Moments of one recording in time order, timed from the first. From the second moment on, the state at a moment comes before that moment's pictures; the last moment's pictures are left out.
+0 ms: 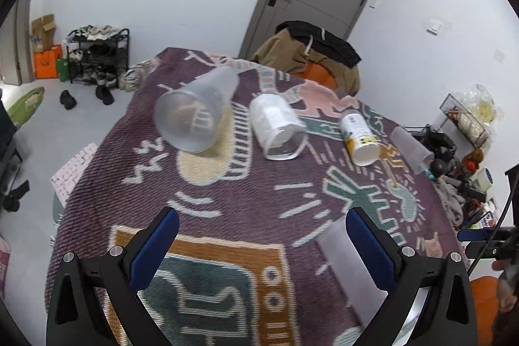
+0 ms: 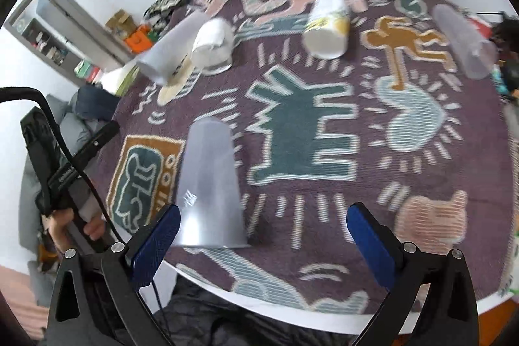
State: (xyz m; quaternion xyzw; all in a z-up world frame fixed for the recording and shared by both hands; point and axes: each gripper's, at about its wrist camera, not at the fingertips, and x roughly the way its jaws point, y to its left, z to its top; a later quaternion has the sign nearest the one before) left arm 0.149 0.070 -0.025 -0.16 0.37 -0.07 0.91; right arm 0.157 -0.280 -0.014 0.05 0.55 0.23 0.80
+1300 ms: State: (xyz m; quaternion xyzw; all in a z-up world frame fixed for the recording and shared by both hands) left arm 0.228 -0.037 -0.052 -0.13 0.58 -0.10 0.80; right arm 0.072 -0.357 -0.087 0.11 0.31 0.15 0.93
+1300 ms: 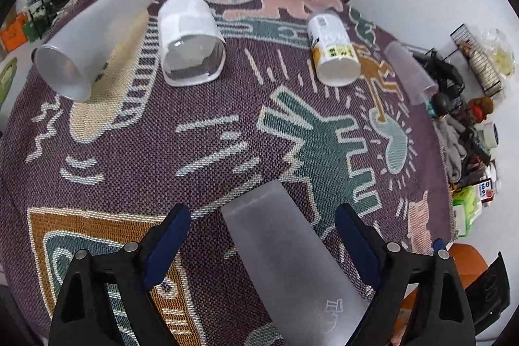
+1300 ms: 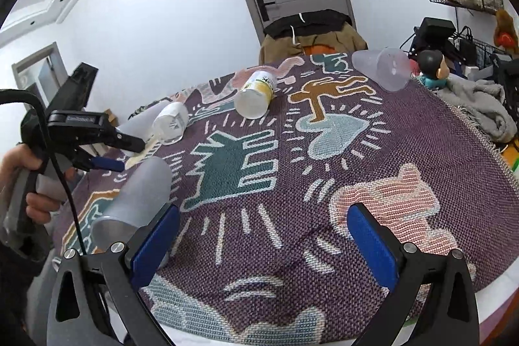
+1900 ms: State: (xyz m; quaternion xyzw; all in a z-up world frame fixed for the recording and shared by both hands) left arm 0.255 -0.059 -0.100 -0.15 0.67 -0.06 0.73; right arm 0.073 -0.356 -0.097 0.12 0.32 0.16 0.92
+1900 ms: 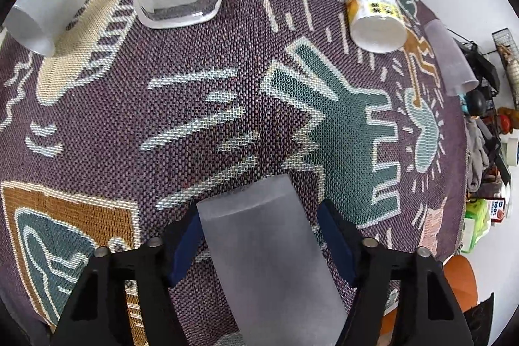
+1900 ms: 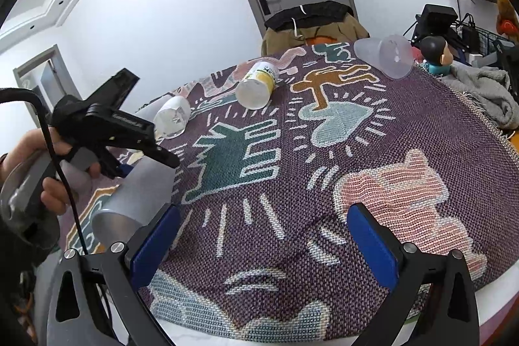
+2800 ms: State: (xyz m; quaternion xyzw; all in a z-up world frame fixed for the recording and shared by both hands) left arm 0.209 -0.085 0.027 -0.03 0.47 -0.10 0.88; right arm 0.066 -0.362 -0.087 0.11 0.30 0.12 0.94
